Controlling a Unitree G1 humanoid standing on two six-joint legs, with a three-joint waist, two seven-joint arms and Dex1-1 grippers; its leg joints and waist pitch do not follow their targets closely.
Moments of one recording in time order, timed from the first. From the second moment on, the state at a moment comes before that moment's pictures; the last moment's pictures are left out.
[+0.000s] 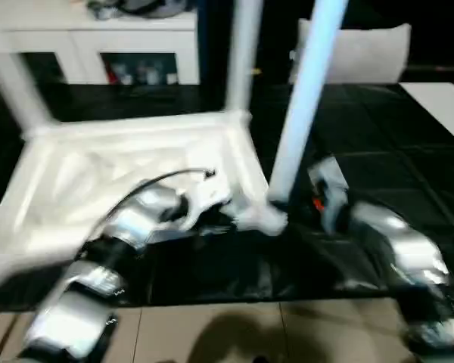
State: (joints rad) left arm -0.72 0.20 -0.32 0.69 0.13 0.22 -0.99; right arm -0.47 -0.24 0.01 0.28 0.17 0.54 0.63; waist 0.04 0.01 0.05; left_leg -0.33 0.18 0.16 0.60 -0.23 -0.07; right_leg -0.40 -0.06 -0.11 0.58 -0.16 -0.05
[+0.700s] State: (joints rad) left arm -0.67 0.24 -0.34 0.64 0.13 0.10 -1.03; right arm -0.36 -0.38 0.03 0.25 0.18 0.31 0.83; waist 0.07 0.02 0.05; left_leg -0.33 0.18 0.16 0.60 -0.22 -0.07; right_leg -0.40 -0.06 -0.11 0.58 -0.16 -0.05
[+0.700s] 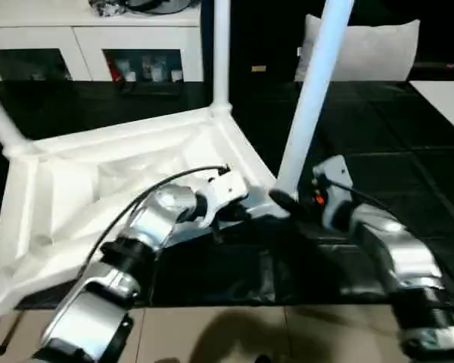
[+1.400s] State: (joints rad) left arm -0.66 0.37 -0.42 0.62 0.08 -0.12 -1.40; right arm -0.34 -0.56 0.14 0.24 0.28 0.25 1.34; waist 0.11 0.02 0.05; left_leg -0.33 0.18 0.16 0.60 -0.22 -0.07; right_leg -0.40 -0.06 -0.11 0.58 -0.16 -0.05
